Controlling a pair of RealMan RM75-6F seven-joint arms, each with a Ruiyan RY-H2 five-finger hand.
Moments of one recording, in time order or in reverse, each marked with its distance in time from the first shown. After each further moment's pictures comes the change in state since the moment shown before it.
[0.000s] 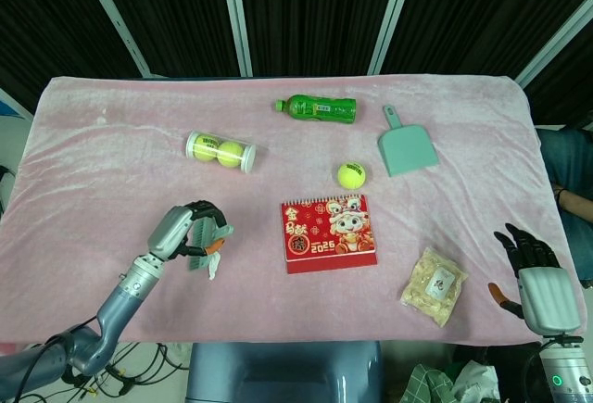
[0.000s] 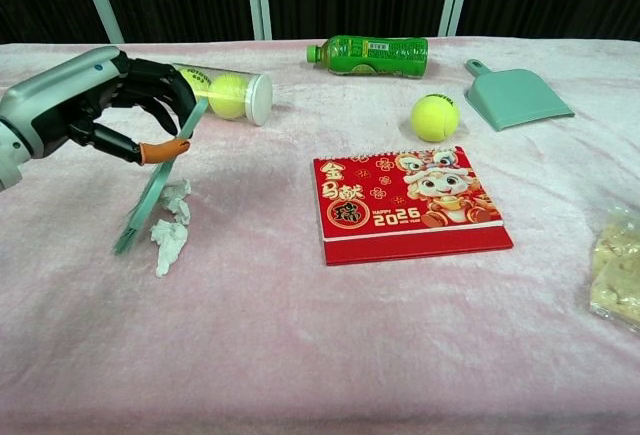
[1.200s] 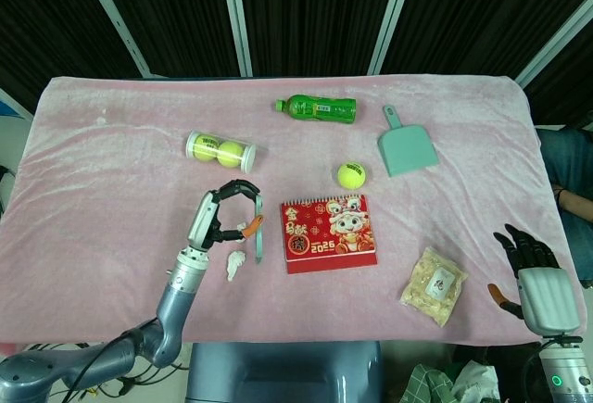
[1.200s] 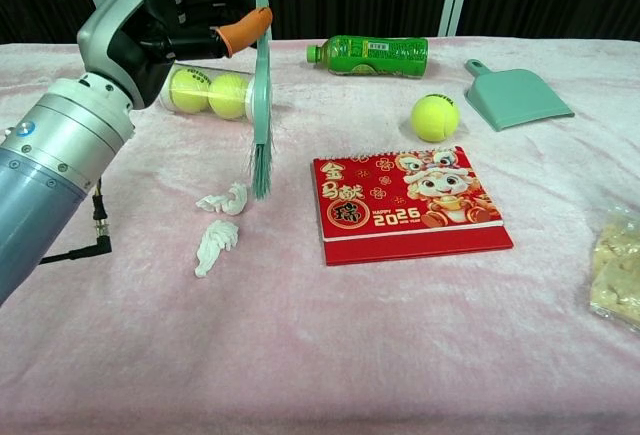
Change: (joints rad) left arm -0.079 -0.293 -0.191 0.085 -0.020 0.190 -0.210; right arm 0.001 0.000 -0.001 -0.004 0.005 -0.007 -0.005
